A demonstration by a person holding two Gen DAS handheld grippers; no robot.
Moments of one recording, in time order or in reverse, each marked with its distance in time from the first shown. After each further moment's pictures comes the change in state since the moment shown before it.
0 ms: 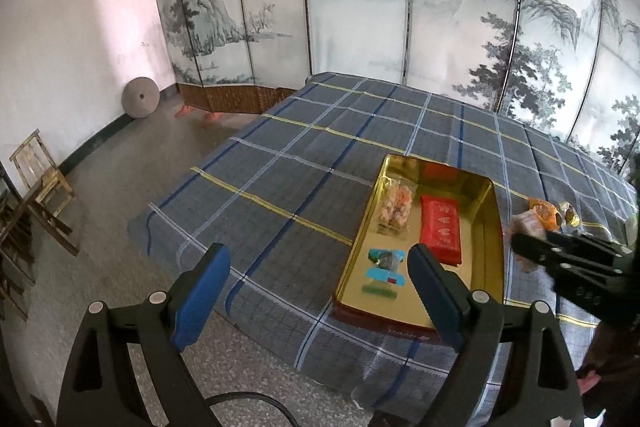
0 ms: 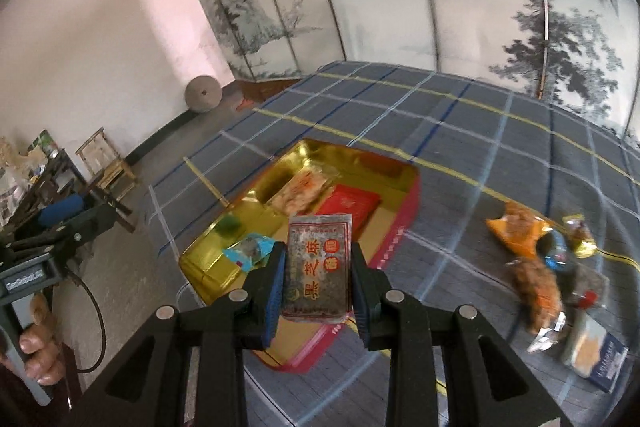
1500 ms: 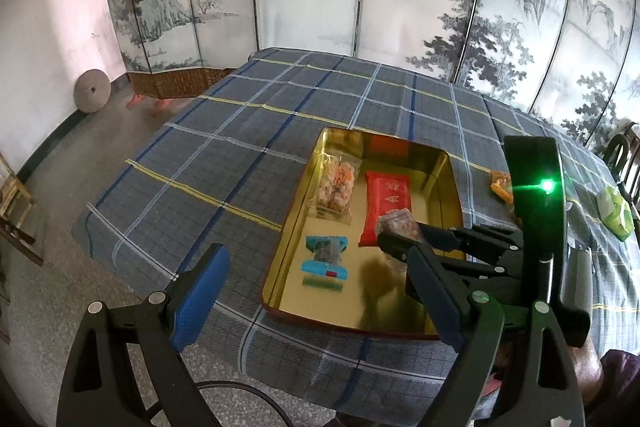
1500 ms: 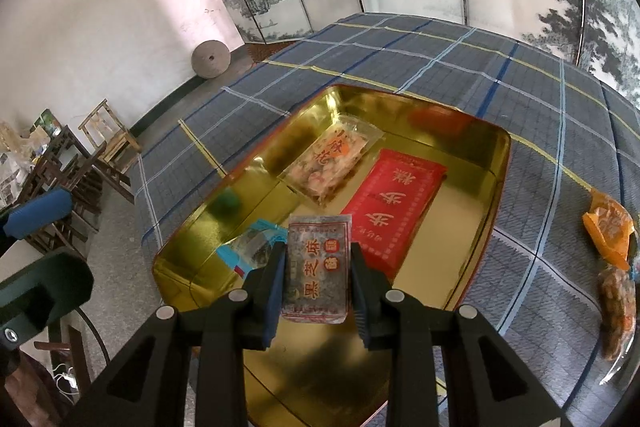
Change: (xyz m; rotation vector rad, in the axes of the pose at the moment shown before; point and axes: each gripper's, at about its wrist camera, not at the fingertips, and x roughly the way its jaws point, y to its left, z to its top) left arm 0.031 -0.039 0.002 0.066 0.086 -0.157; right arm 0.097 0.025 0.000 -0.010 0.133 0.046
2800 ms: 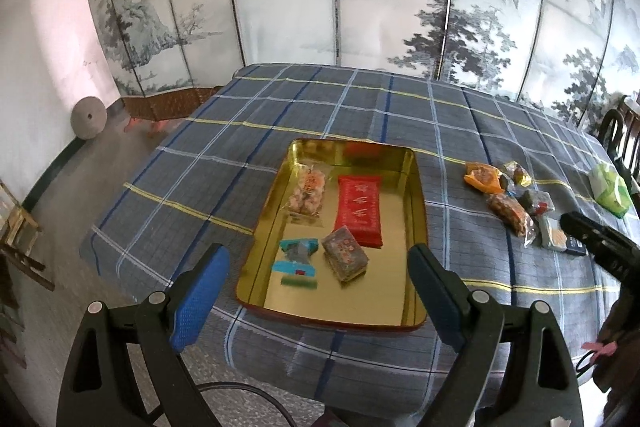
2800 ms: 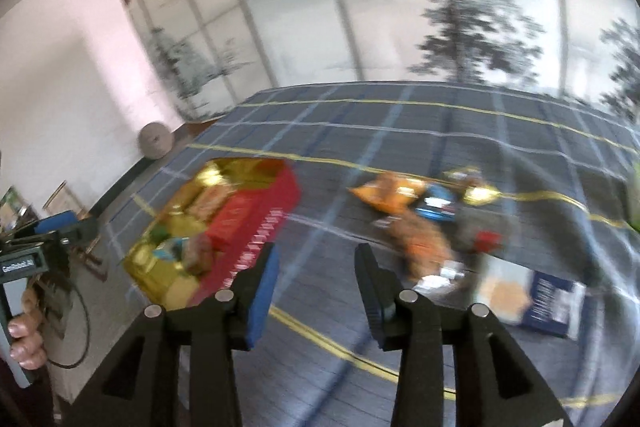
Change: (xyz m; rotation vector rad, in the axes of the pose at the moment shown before) left arm -0.023 -0.046 -0.003 0.100 -0.034 0.017; right arm -0.172 -0.123 -0.084 0.214 -0.270 -0.196
